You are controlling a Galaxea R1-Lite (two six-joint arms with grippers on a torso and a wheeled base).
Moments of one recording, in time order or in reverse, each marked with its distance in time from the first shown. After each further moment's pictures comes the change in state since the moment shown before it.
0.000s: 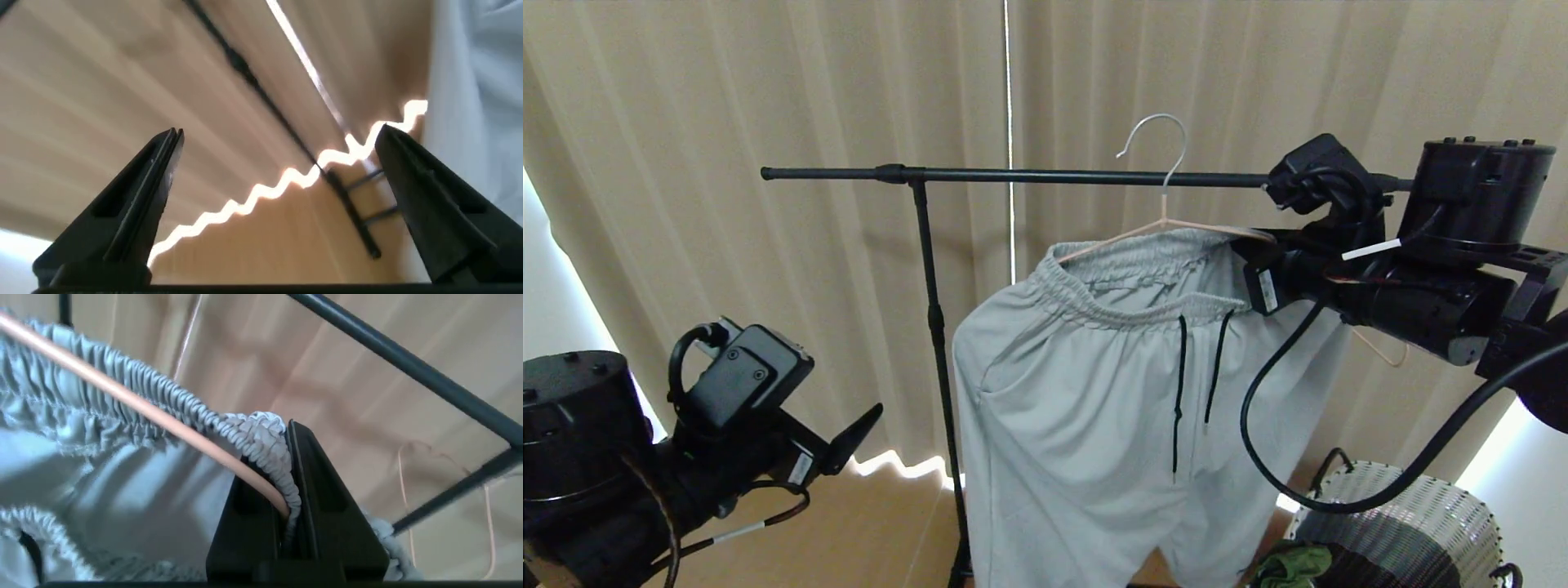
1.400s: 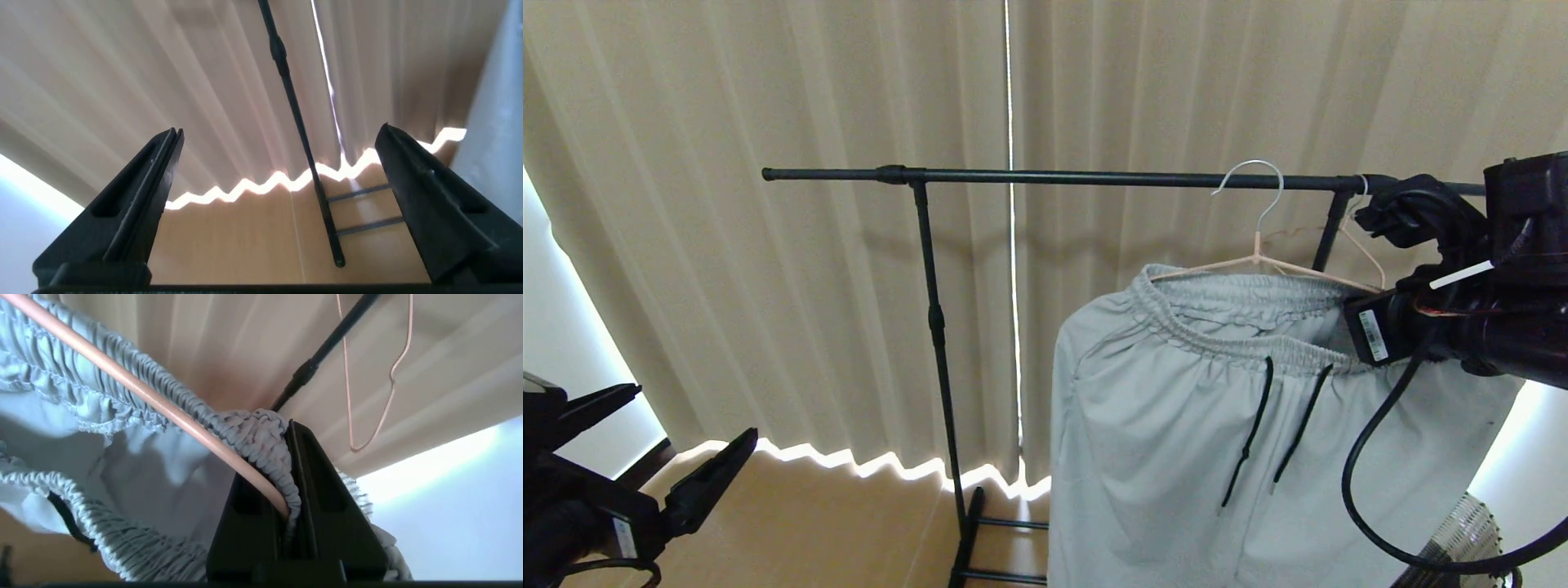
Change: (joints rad) left arm 0.137 -0.463 0.079 0.312 -0.005 -0.193; right arm -0.060 -0.177 -0.001 0.522 -0.277 0.206
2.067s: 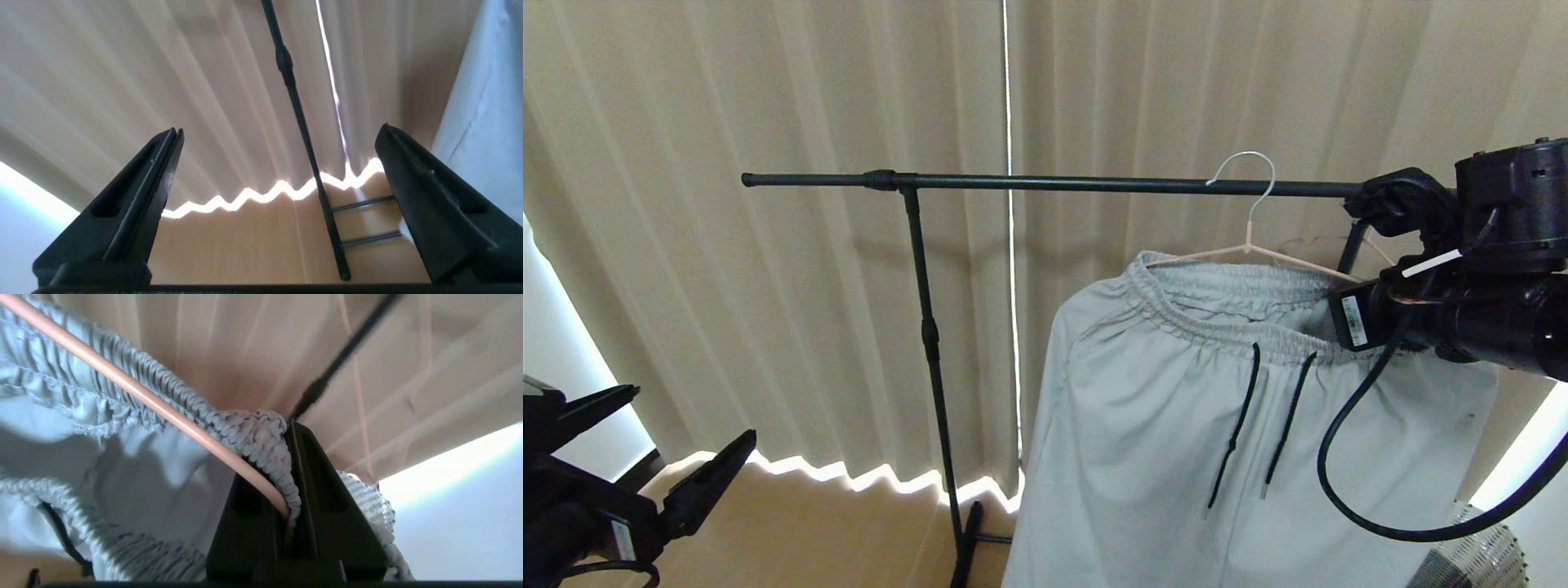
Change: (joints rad) left arm 0.001 -0.007 0.005 0.002 0.001 0.003; right arm -0.001 0.051 -0.049 -0.004 -0.010 0.069
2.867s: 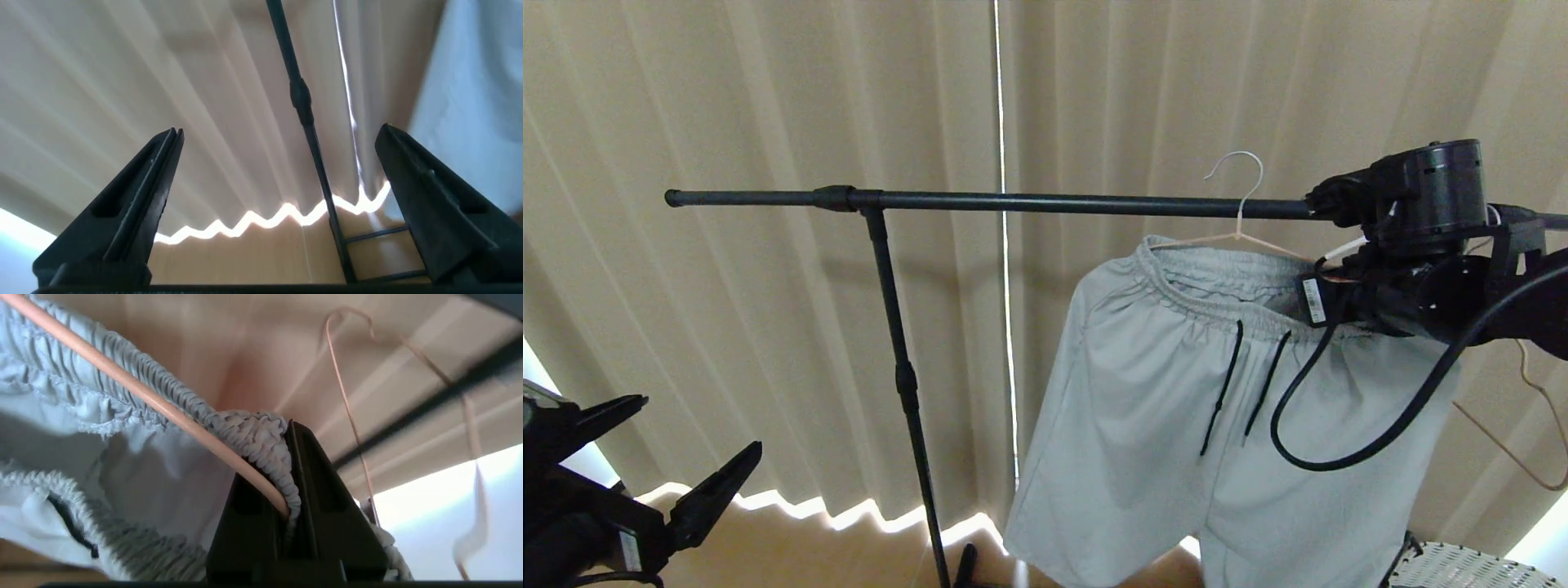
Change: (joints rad) left arm -0.012 0.005 0.018 0.002 -0.003 0.005; right arm -0.014 0.166 -0.139 0.001 -0.153 0.059
